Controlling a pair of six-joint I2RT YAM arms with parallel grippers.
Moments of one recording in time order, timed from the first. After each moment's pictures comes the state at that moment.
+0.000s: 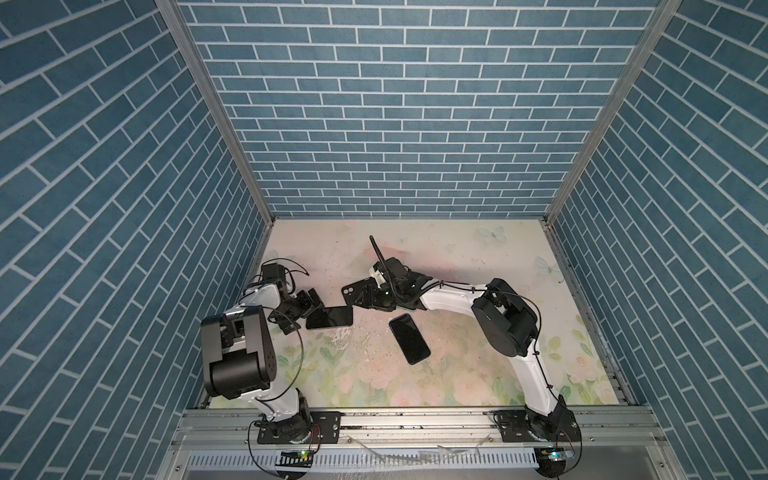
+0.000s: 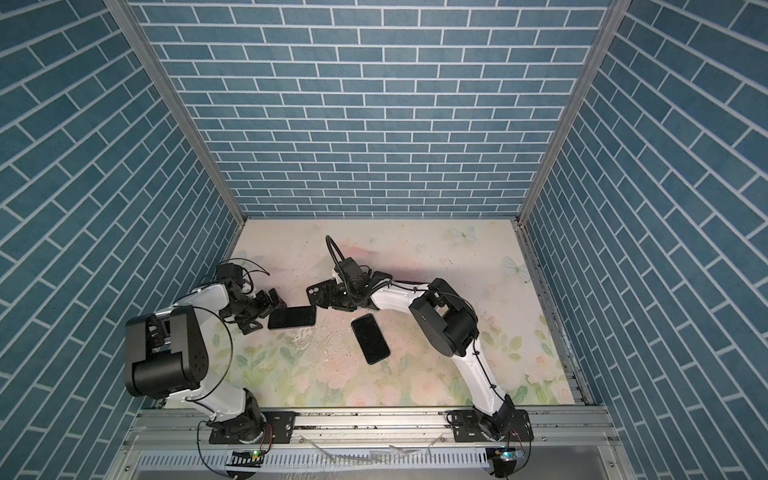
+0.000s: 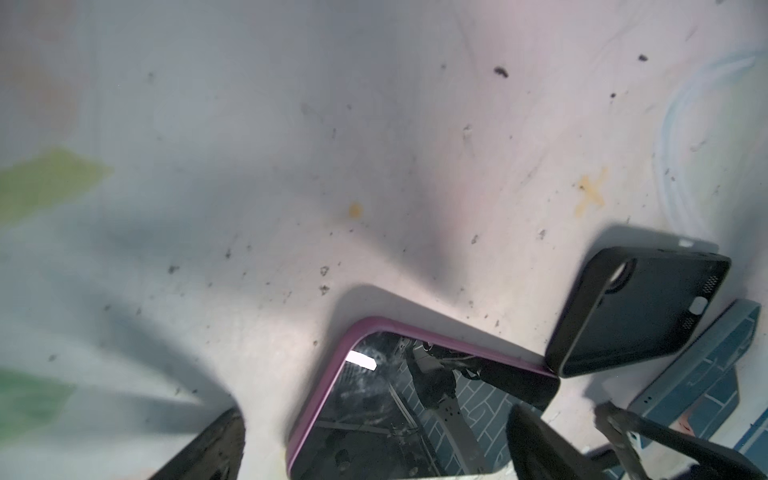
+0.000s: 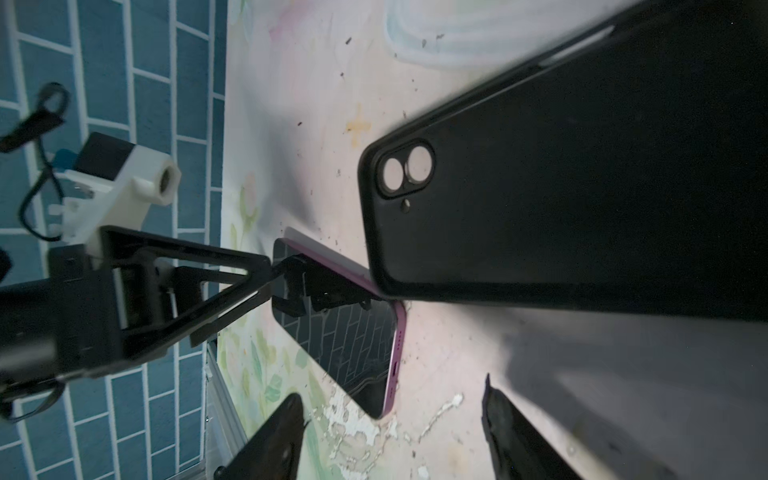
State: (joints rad) left arm 0.25 1.61 0.90 -0.64 0.36 -0.40; right arm 0.93 2.24 1.55 -0.09 -0.41 0.85
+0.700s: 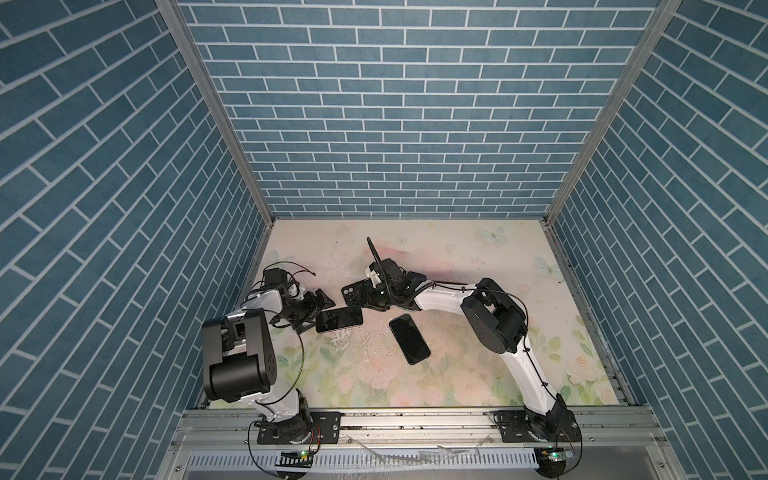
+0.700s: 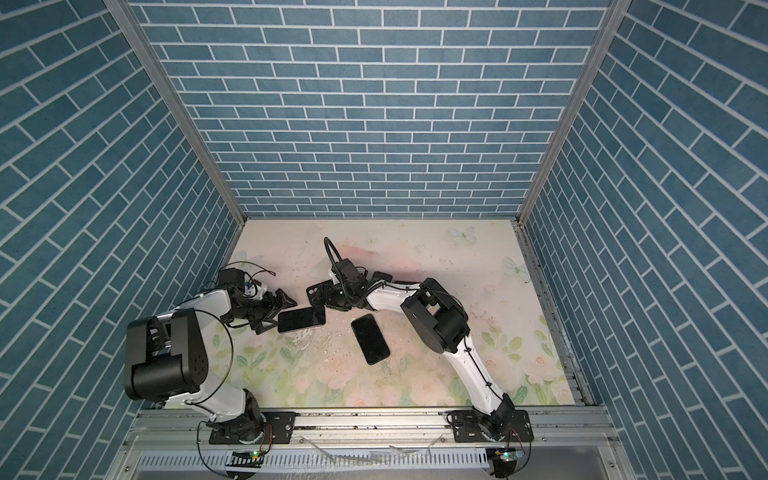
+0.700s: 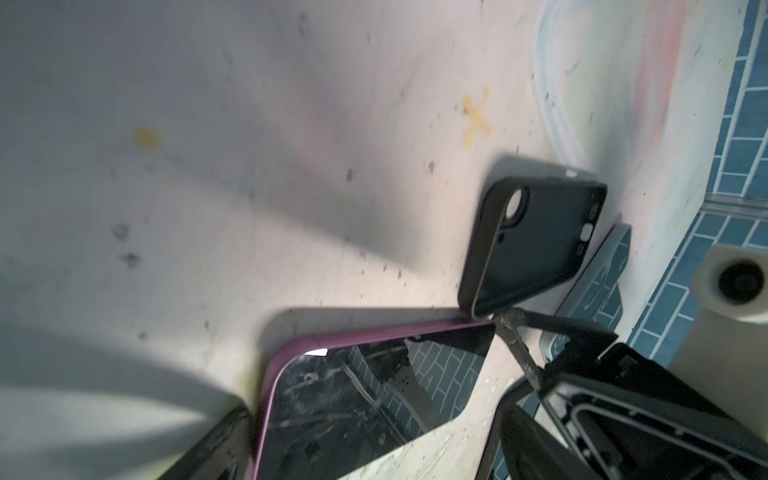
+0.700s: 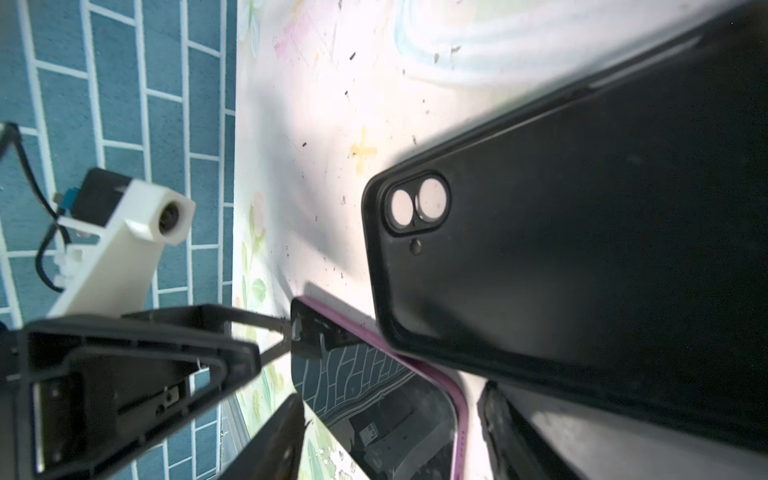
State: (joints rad) left arm 0.24 1.56 0.81 -0.58 0.60 -0.37; right arm 0.93 2.29 1.58 0.01 -0.44 0.90
